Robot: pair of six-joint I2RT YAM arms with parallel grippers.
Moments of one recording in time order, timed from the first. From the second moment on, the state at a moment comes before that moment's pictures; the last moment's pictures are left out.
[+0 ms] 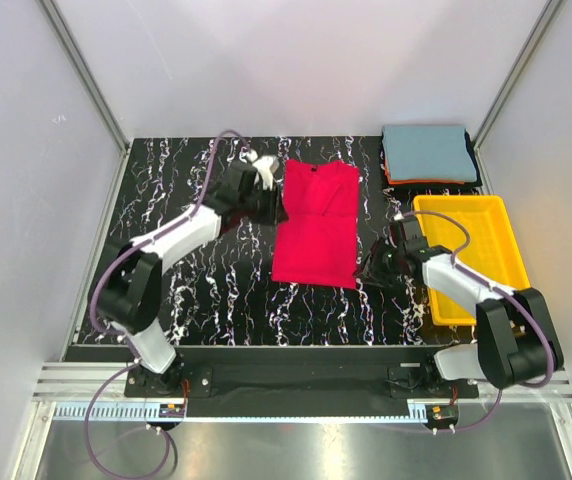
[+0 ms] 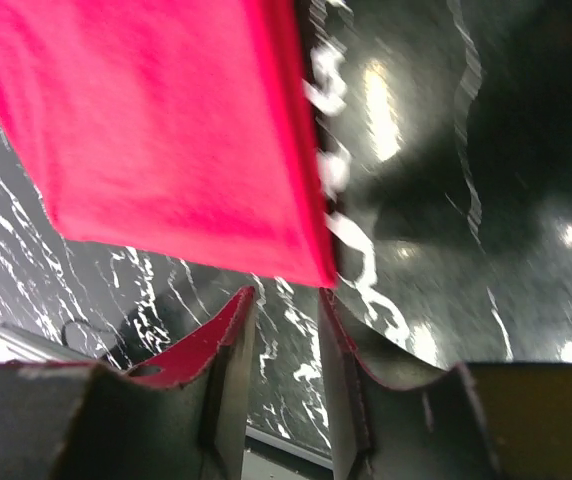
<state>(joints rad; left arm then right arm) -0.49 1.67 1.16 -0.19 0.27 -0.33 0.28 1.33 0.64 -0.29 -0.28 0.76</state>
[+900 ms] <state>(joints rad) -0.32 2.43 1.85 -0.20 0.55 -0.47 0.28 1.60 0.85 -0.43 -0.30 0.60</state>
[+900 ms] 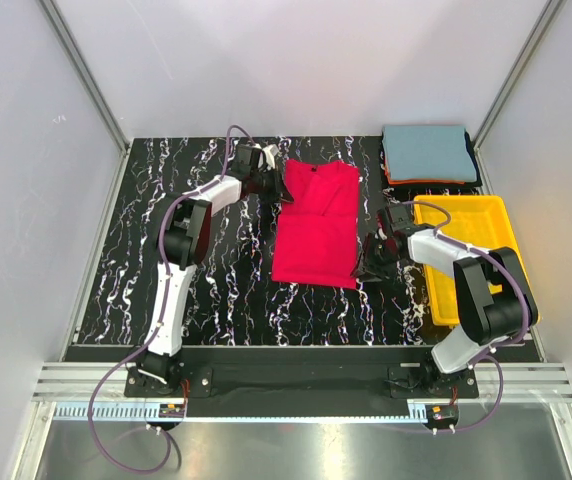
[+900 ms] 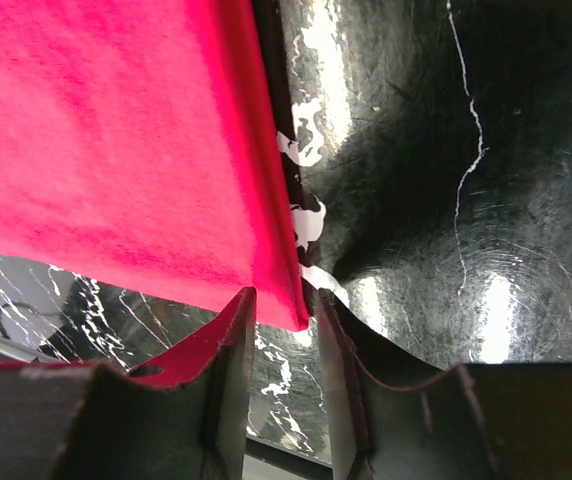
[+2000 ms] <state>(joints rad) -0.31 2.42 1.81 -0.14 0.57 -0.48 0.28 1.47 0.65 -0.25 -0.28 0.68</state>
